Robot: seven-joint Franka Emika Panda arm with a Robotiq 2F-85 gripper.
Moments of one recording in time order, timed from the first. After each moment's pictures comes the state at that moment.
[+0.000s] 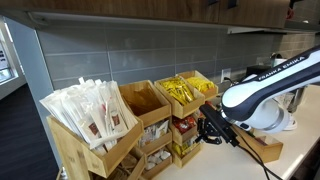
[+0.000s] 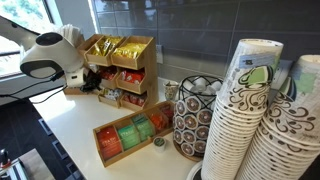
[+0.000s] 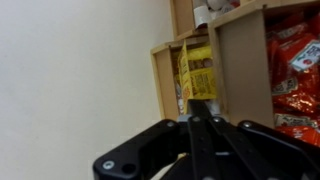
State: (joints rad) arm 0.13 -0.37 0.17 -2.74 0.90 2.86 1.01
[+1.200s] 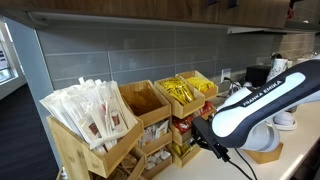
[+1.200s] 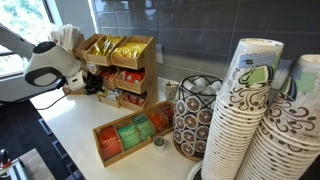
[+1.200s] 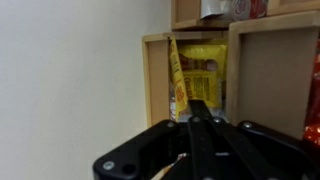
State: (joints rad) arm 0.15 -0.21 0.27 -2.73 0.85 3.16 1.01
